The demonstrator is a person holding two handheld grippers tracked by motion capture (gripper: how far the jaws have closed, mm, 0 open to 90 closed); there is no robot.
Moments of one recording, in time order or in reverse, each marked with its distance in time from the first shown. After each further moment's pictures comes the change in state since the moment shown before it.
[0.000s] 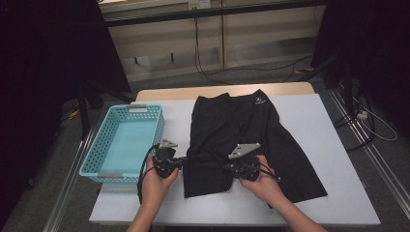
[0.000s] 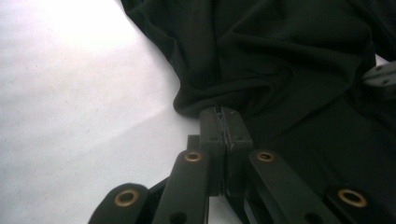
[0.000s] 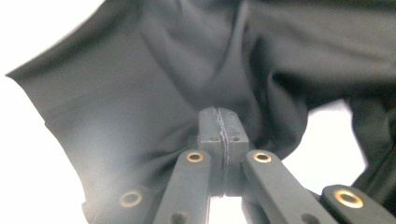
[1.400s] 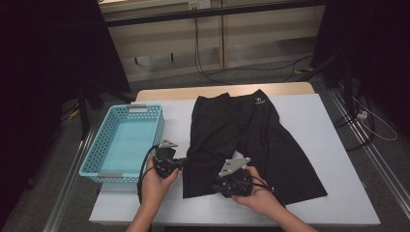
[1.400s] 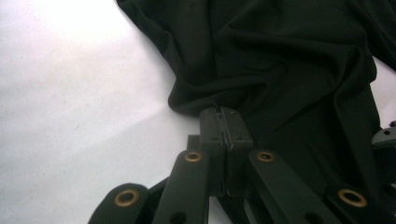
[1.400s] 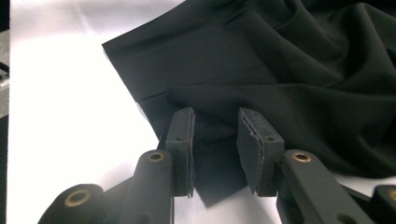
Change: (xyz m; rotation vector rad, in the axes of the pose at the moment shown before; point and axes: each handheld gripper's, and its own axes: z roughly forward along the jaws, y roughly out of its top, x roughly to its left) left arm 0.001 -0.001 0.003 0.013 -0.034 -0.023; right arm 0.040 -0.009 0.008 0.014 0.130 -0.135
